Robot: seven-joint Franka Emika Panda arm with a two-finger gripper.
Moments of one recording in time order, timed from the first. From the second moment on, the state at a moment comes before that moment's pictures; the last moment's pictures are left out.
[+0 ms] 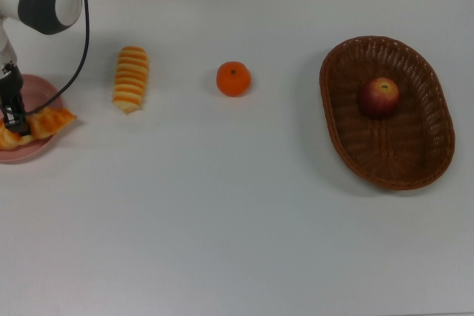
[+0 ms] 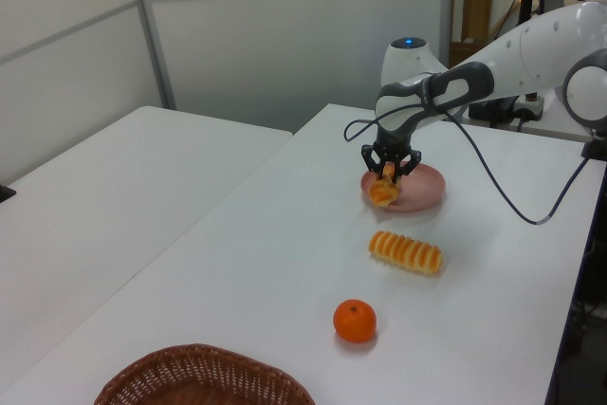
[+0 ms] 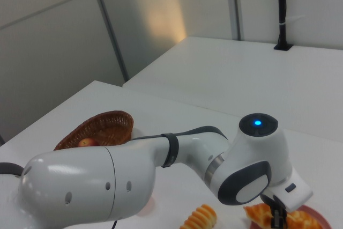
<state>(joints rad) -0.62 0.55 0.24 -1.60 -0.14 2.30 0.79</state>
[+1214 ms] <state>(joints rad) -0.53 0.38 0.32 -1.58 -0.08 1.84 0.39</state>
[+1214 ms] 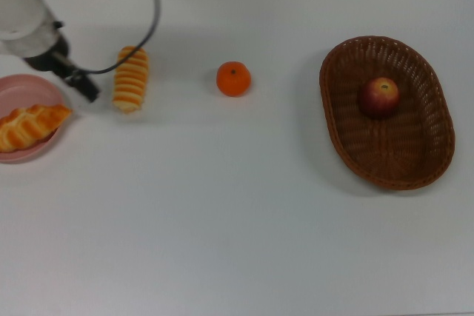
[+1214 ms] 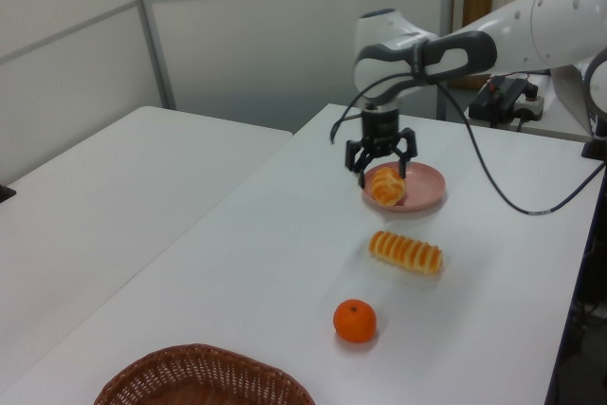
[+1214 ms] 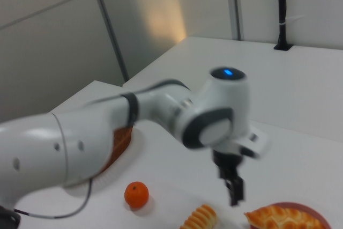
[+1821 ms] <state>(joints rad) -0.23 0.31 0.32 -1.62 -0.15 1.73 0.28</state>
